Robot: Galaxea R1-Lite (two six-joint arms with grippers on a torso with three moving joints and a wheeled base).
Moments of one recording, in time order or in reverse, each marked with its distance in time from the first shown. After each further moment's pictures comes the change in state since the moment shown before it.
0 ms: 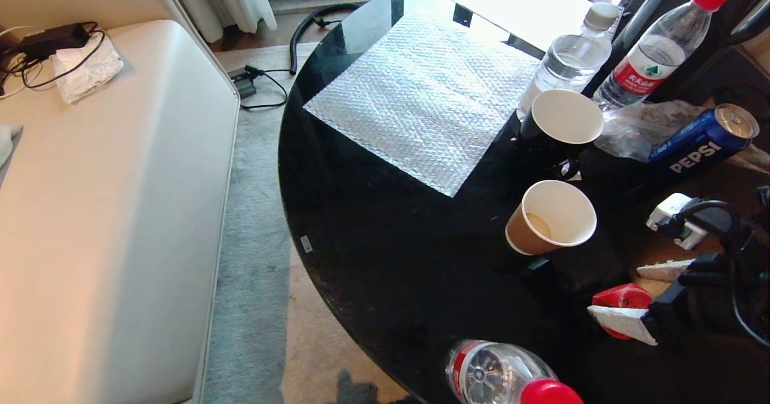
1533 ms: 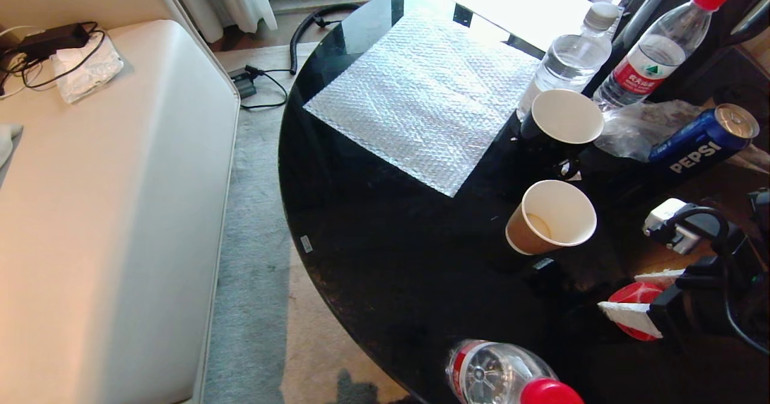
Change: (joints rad) left arm 0.000 0.000 0.000 0.000 0.000 -0.001; right arm 0.001 0.015 0.015 -0.015 -0.061 -0.005
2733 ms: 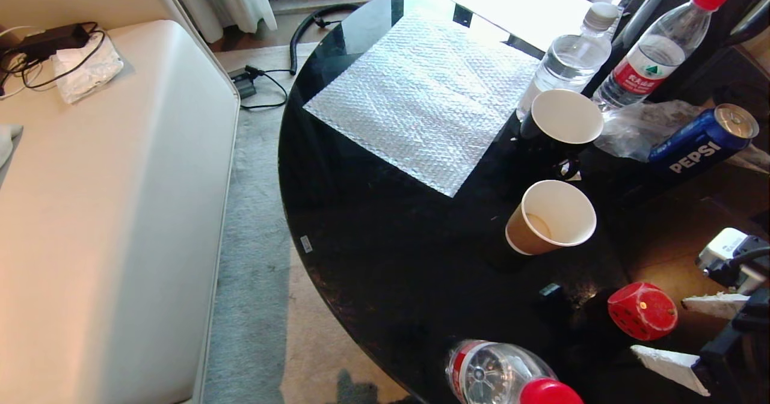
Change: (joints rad) left arm 0.000 0.000 0.000 0.000 0.000 0.001; right arm 0.000 -0.189 0.082 0.113 -0.026 -0.030
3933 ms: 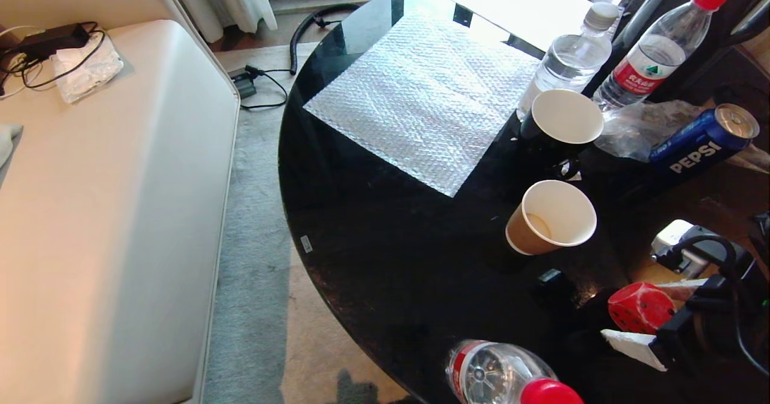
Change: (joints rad) left arm 0.000 0.000 0.000 0.000 0.000 0.000; right arm -0.001 0.150 -0.011 -0.114 0.001 -0.011
